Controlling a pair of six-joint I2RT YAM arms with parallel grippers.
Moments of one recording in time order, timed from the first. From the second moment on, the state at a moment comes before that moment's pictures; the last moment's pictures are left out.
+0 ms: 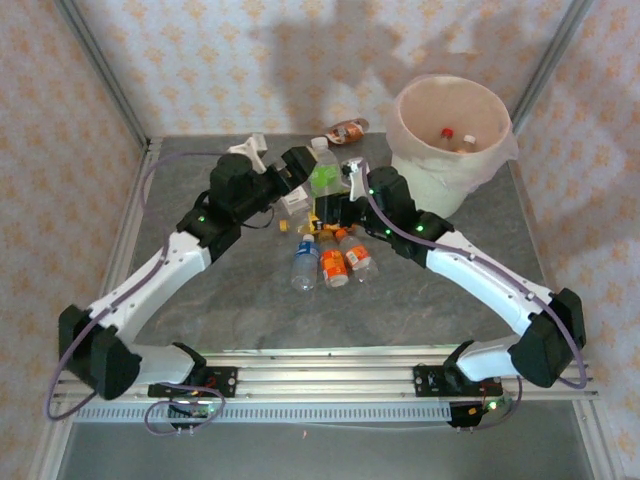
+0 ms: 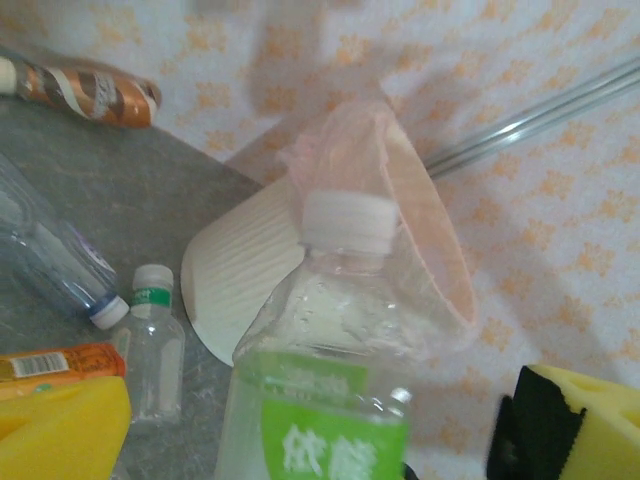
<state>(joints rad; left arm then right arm) -0.48 1.26 1.14 -0.07 0.10 -0.98 0.69 1.34 1.17 -0.26 -0.14 0.40</state>
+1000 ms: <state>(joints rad) -0.46 0.82 0.90 -0.49 -0.47 -0.99 0.27 1.54 1.78 -0.56 0.10 0.17</state>
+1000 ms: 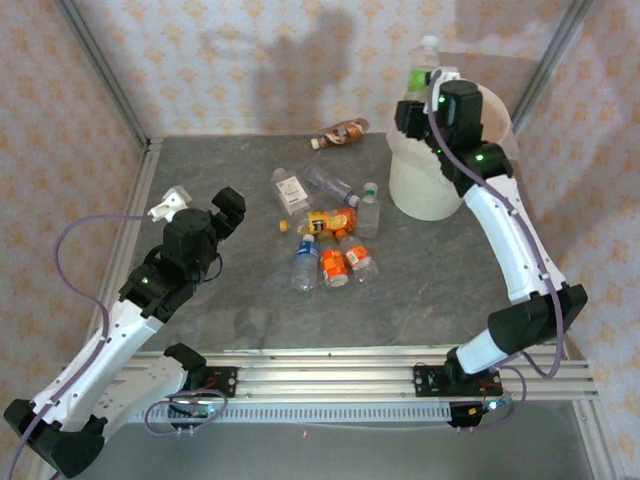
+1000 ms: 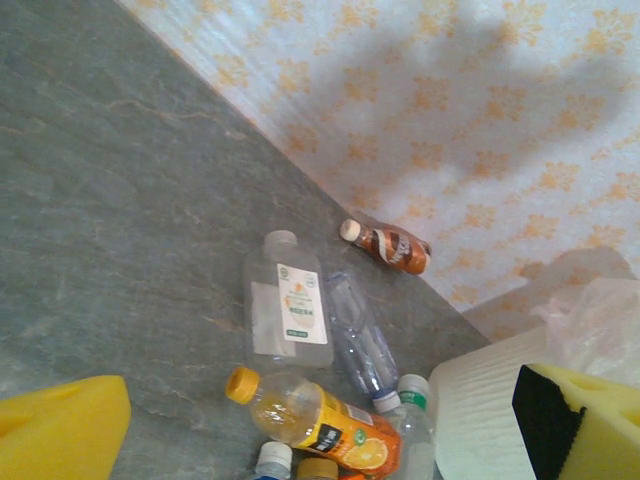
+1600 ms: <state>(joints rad) -0.45 0.81 0.89 -0.53 -0.48 -1.00 -0.05 1.88 2.17 -1.05 -0.09 0.03</state>
